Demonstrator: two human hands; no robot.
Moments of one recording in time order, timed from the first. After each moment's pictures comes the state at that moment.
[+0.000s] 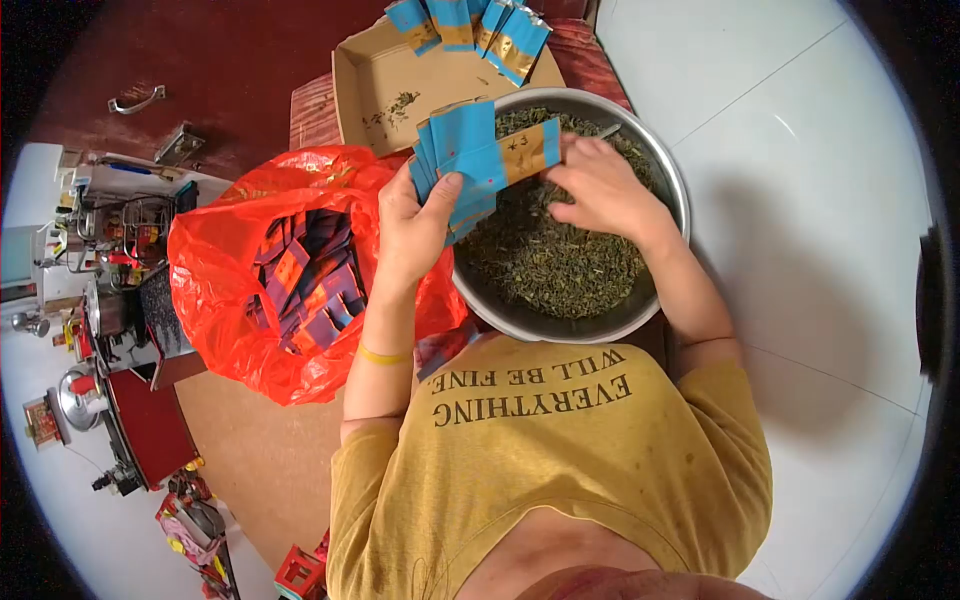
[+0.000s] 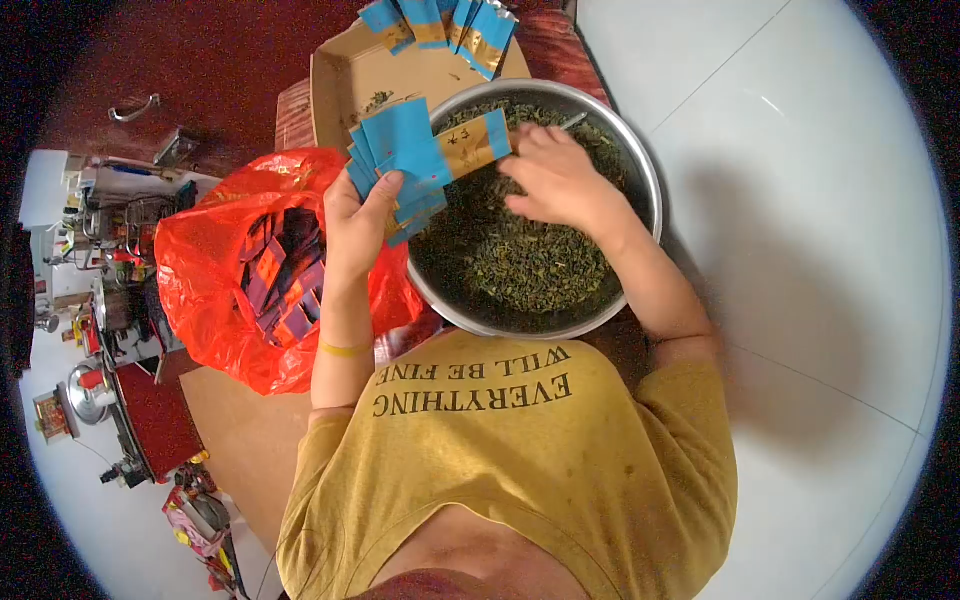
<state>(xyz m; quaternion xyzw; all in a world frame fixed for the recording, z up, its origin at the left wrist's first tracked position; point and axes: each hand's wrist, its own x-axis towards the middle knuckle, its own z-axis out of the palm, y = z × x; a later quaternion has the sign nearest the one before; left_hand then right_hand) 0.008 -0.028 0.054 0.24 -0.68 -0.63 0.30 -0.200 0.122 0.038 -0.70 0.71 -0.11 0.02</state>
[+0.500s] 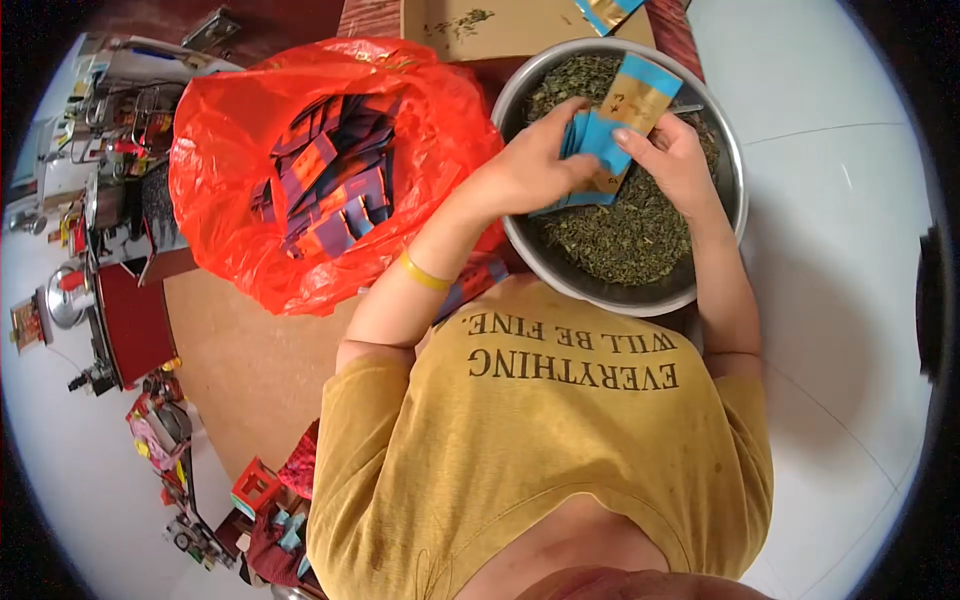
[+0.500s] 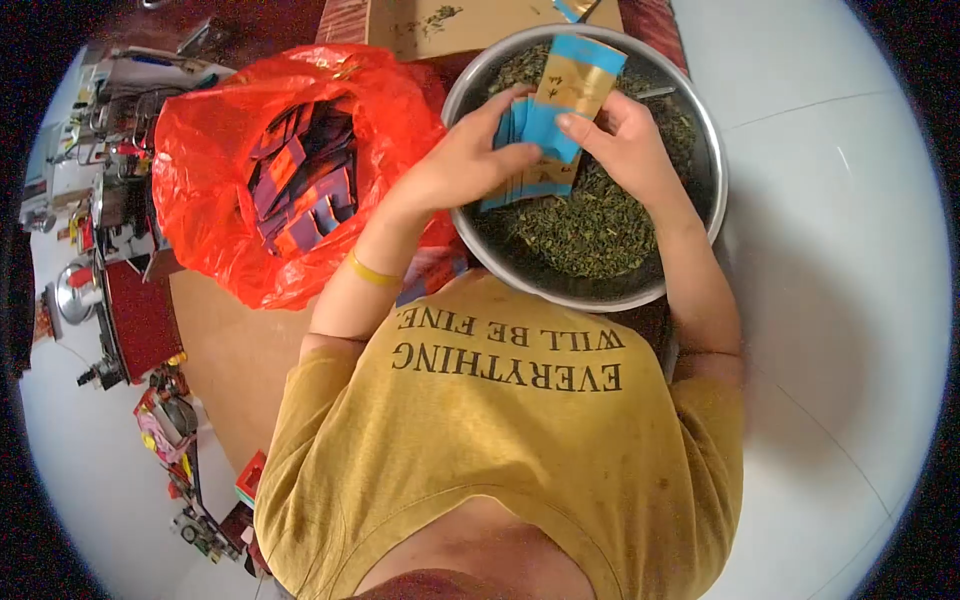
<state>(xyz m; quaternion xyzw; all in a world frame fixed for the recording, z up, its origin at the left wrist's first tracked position) -0.009 -0.004 0.025 0.16 -0.78 -0.58 0.17 -0.183 0.123 0.026 -0.37 0.59 -0.57 0.44</state>
